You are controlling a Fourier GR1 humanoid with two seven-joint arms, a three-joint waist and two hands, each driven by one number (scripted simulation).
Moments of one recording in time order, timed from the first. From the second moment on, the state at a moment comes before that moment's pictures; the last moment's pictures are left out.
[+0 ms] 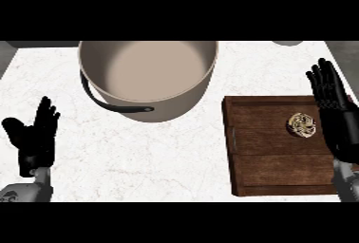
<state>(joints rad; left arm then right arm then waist) -0.08 0.31 0.01 -1.46 0.12 0.39 0.19 -0.17 -0.50 0.15 -1.65 -0.26 -0.21 -0.22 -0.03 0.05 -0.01</state>
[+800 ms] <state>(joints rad) -0.08 0.47 -0.04 -1.39 0.04 0.24 0.30 -0.15 -0.48 0.11 -1.39 0.26 -0.88 0.06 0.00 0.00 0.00</state>
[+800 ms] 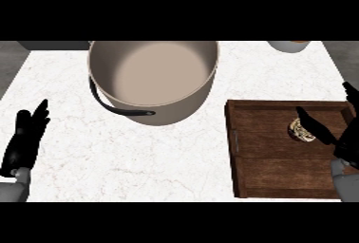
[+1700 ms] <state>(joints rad) -0.09 0.47 -0.04 -1.41 0.02 0.22 0.37 -0.22 -0.67 0.28 -1.70 0.54 -0.17 1.03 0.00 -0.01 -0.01</state>
